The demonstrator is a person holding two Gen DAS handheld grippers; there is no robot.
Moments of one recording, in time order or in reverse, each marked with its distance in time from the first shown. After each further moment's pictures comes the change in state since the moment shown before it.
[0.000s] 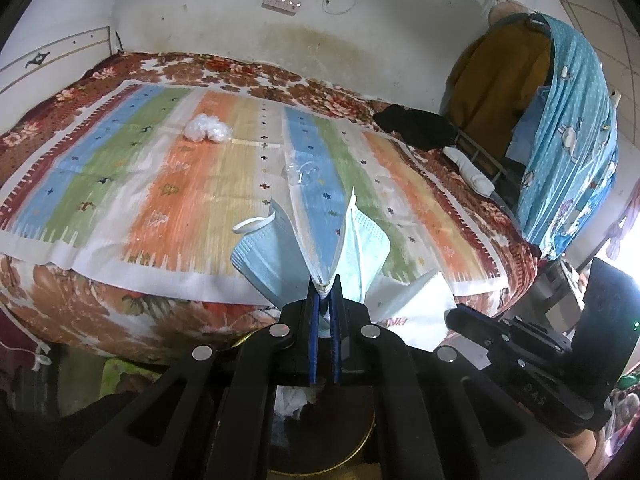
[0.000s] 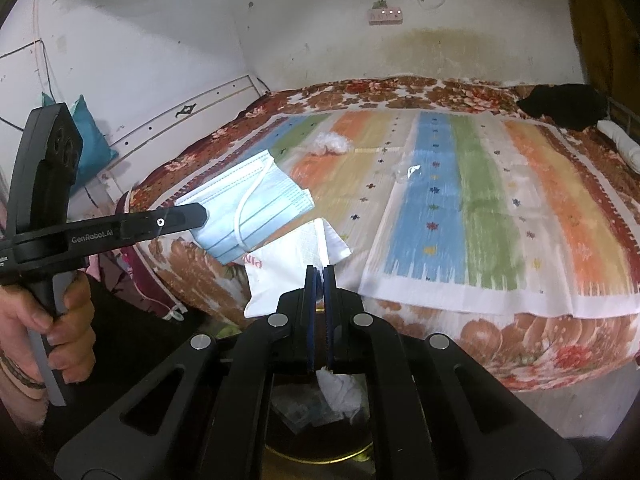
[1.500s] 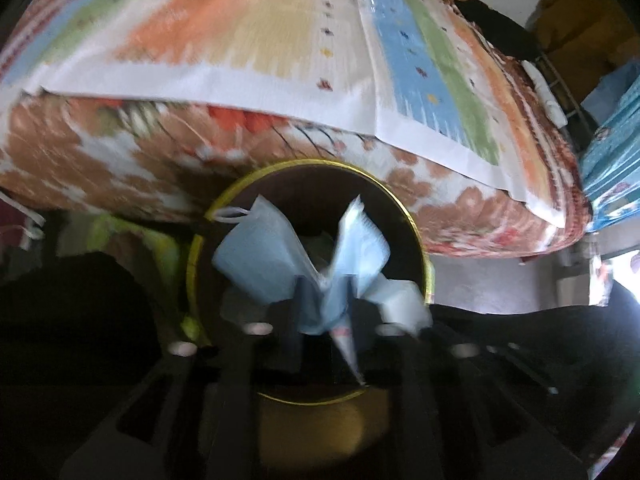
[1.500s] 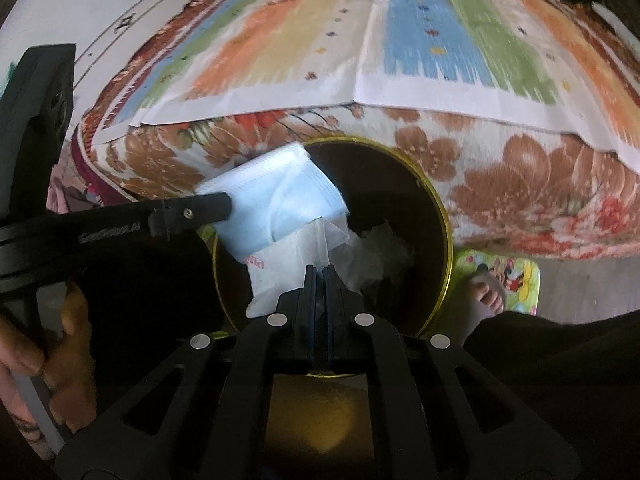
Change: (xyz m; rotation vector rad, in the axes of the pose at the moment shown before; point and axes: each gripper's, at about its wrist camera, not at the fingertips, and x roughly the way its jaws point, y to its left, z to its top) left arm 0.108 0.034 -0.088 -0.224 0.489 0.112; right arm 0.096 -0.006 -0.095 0.214 0.469 -0.073
